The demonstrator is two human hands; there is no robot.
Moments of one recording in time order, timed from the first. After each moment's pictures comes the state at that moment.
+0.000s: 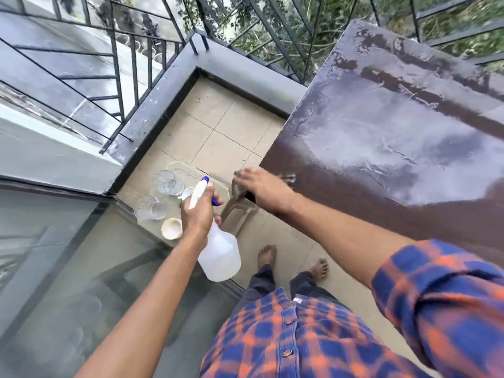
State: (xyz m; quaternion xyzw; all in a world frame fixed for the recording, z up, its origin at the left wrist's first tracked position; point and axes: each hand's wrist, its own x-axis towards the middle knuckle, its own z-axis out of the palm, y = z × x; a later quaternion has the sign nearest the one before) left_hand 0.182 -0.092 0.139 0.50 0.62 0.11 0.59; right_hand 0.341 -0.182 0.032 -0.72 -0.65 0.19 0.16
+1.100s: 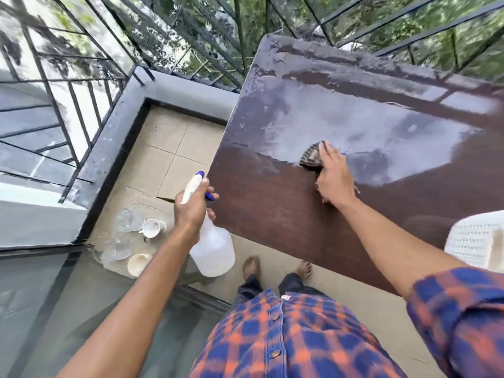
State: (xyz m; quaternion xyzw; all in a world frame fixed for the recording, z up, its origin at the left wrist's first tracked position) left_hand 0.284 -0.156 0.152 0.57 0.52 0.05 0.63; right_hand 0.468 -0.424 0.026 -0.95 -0.18 0.10 0.23
